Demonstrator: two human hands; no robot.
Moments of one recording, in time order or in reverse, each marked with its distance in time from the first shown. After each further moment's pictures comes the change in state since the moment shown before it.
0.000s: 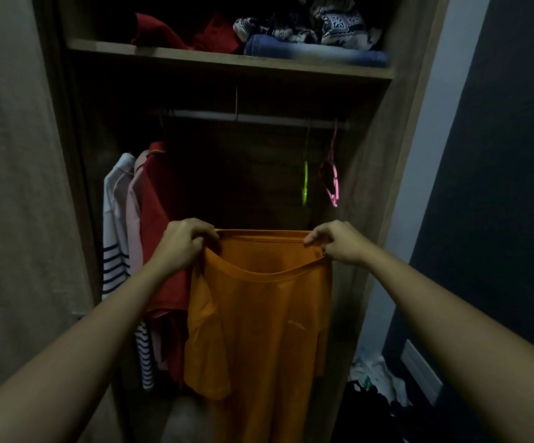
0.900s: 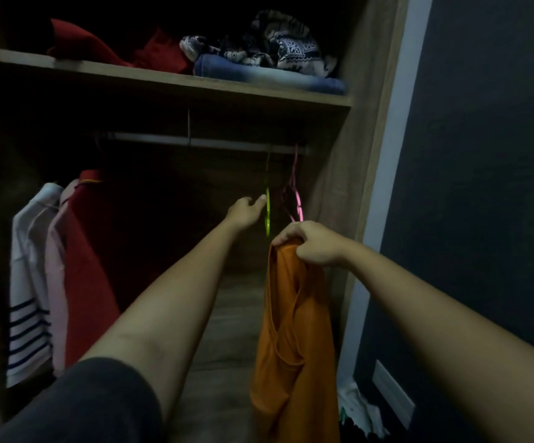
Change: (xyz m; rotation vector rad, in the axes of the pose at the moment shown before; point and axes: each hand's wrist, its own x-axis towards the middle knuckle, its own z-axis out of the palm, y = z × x) left_hand 0.185 0.098 0.113 -0.492 -0.196 -0.350; right_hand 0.025 -0.018 -0.055 0.019 -0.044 0.011
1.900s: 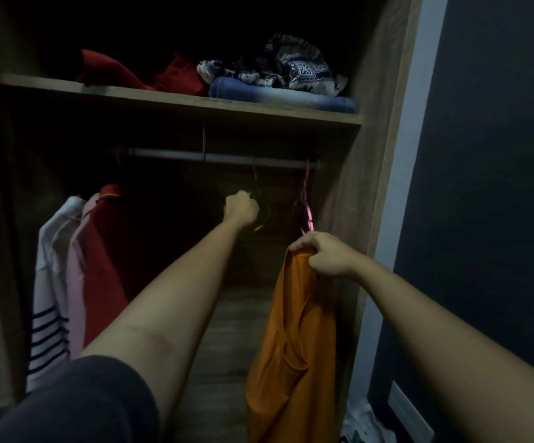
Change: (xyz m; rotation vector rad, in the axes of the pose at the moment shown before) left_hand 0.010 0.028 -0.026 0.293 0.288 0.013; right_hand 0.005 0.006 -0.006 0.010 0.113 0.035
